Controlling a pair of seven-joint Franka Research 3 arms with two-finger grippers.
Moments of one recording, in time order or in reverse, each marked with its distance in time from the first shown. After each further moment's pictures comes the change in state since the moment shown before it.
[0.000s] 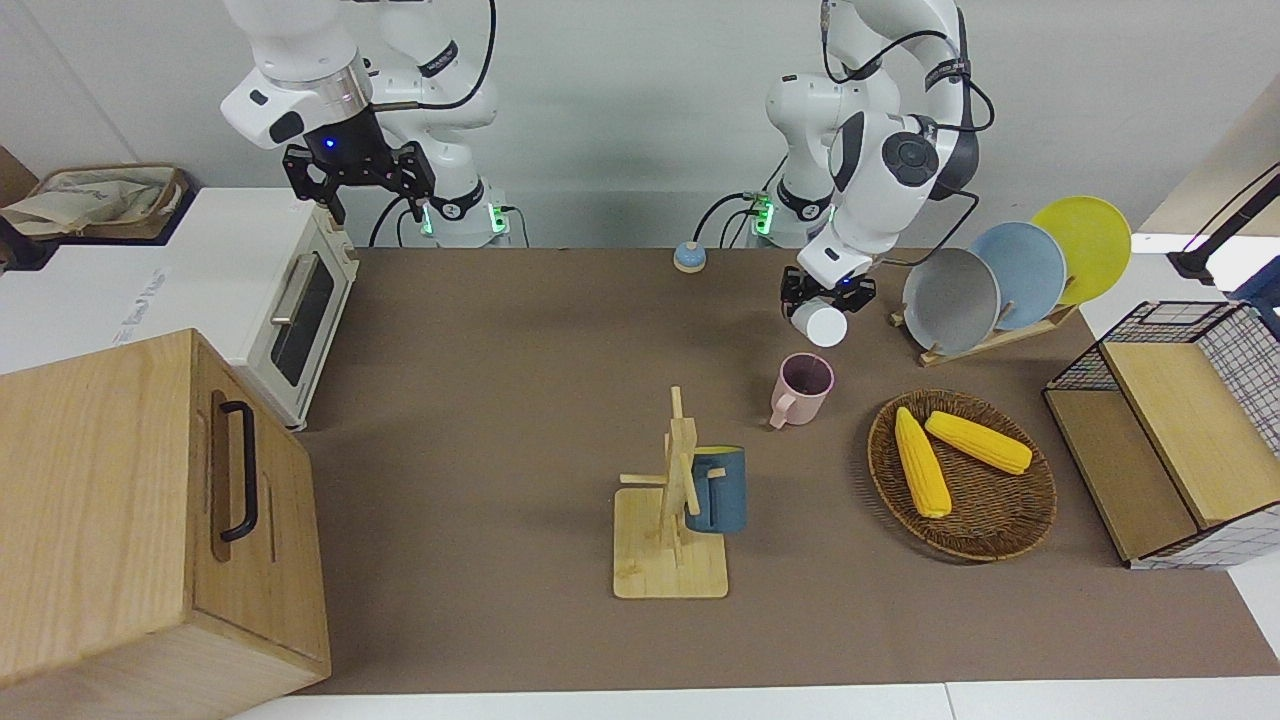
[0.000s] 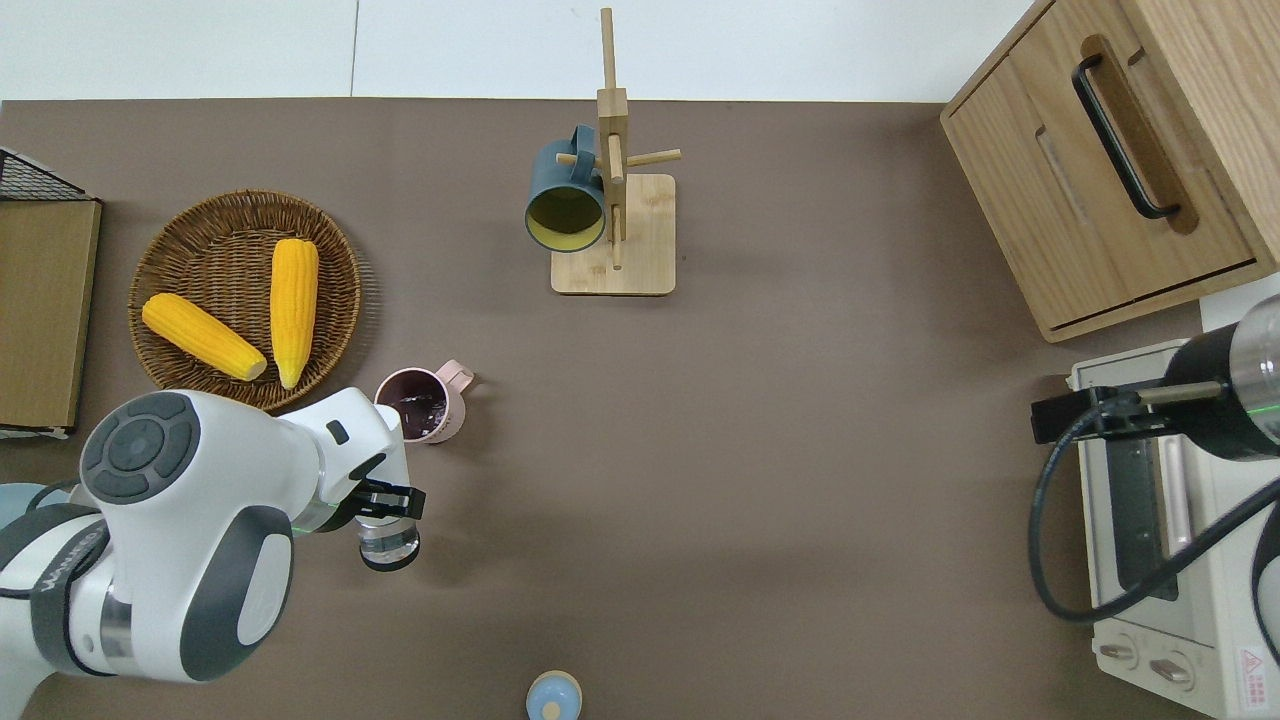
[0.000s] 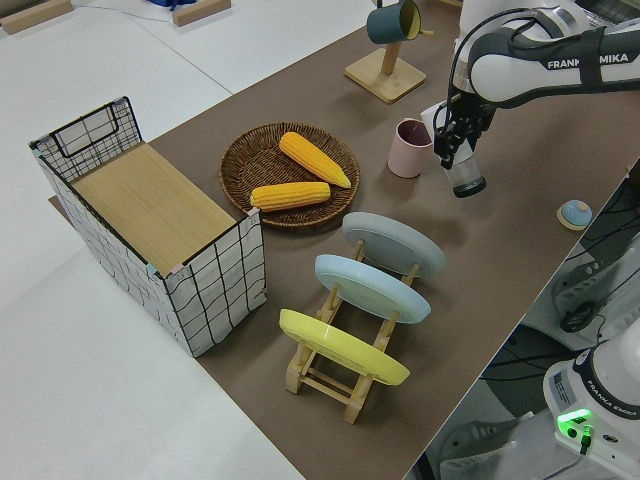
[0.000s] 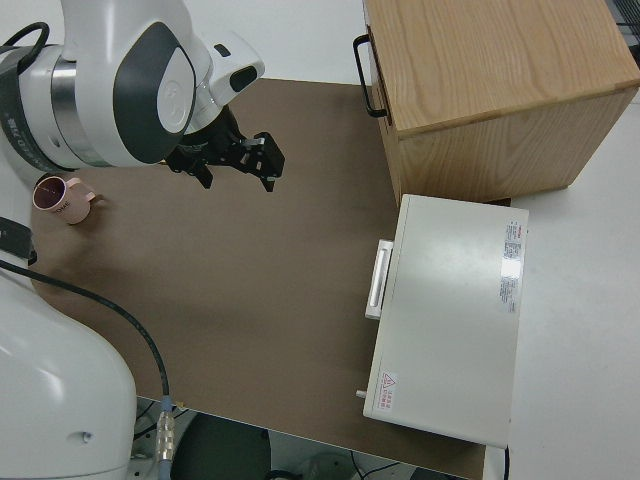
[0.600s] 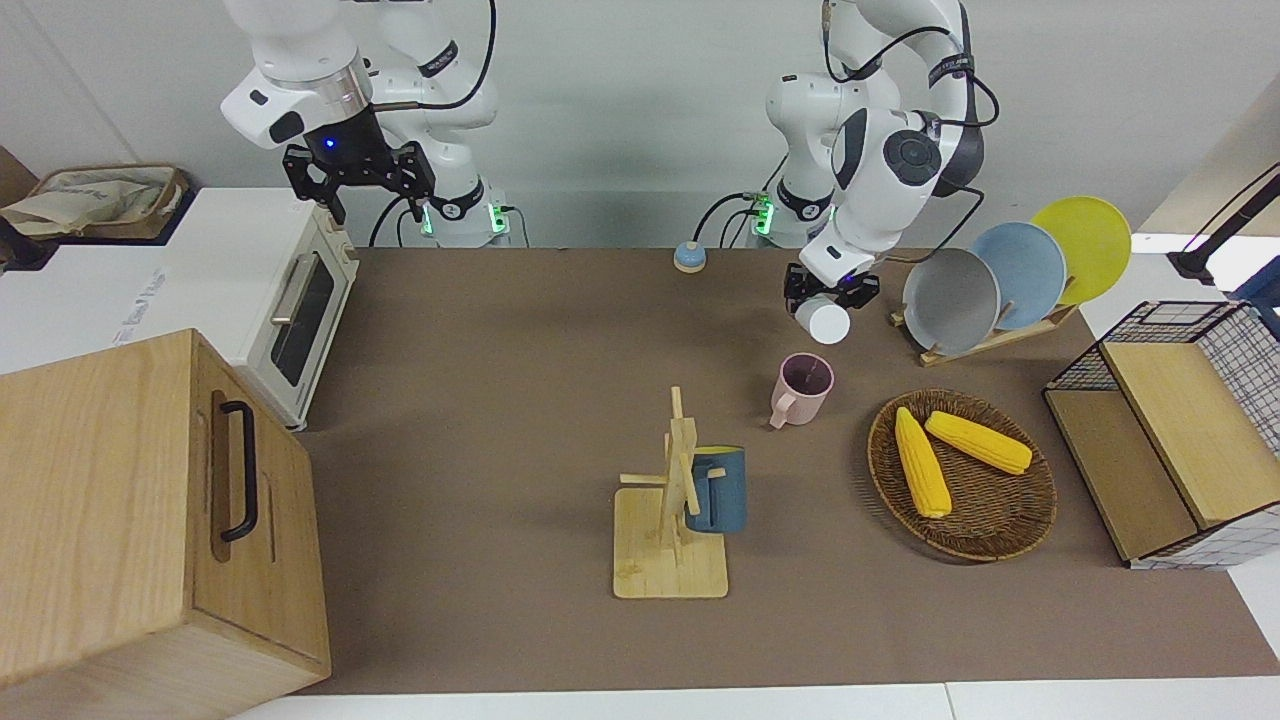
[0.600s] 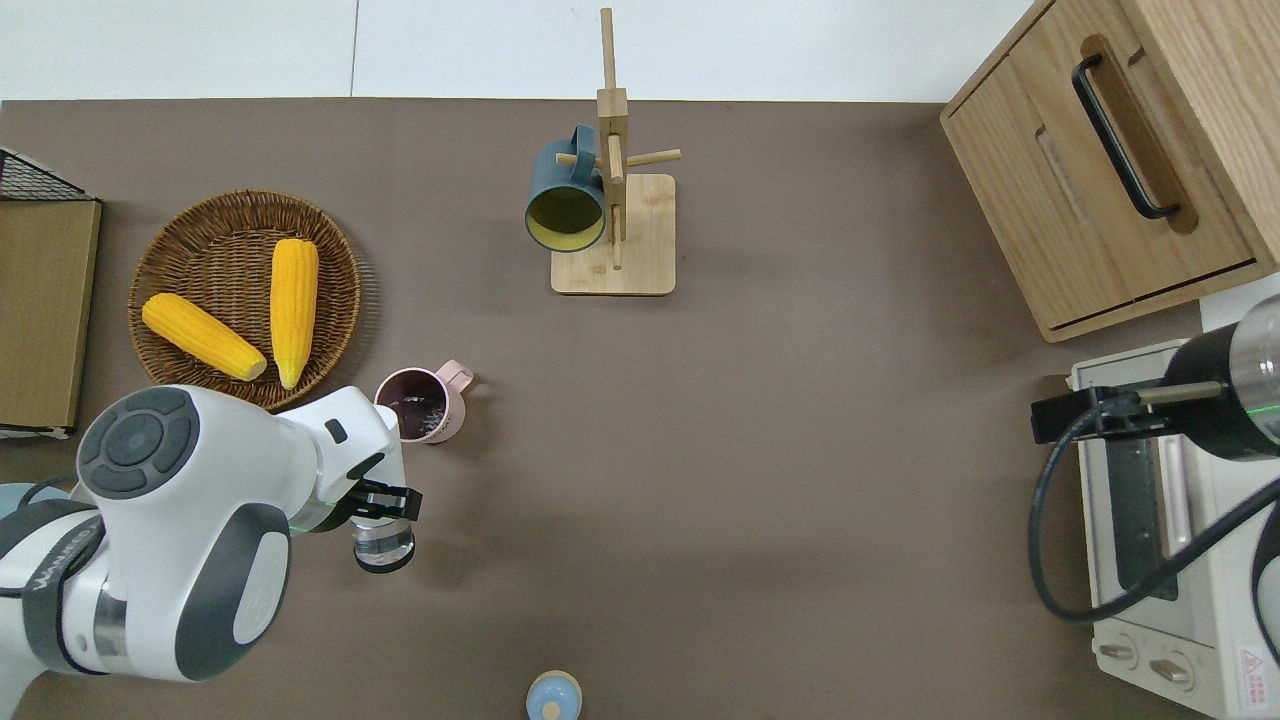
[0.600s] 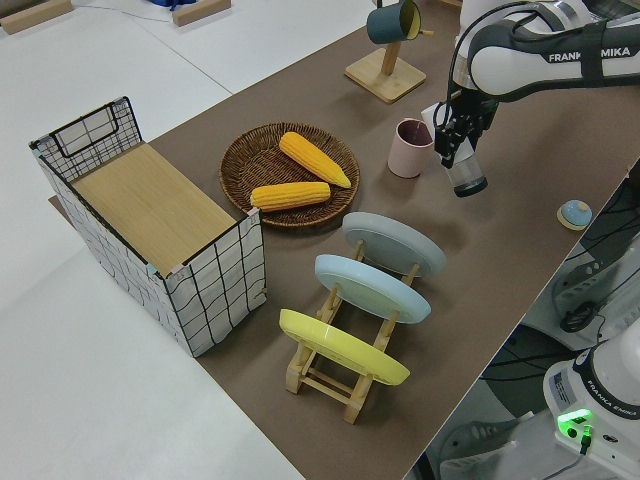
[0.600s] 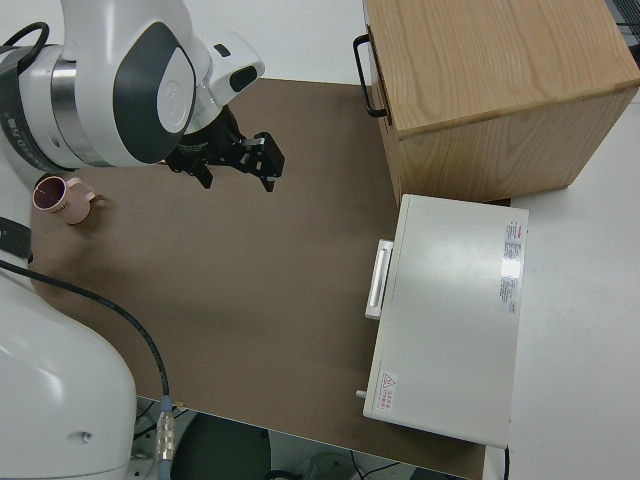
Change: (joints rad) left arm 0.000 0.000 0.001 0.018 0.018 -0.035 0.000; right arm 0.000 0.000 0.000 0.000 0.000 0.000 0.000
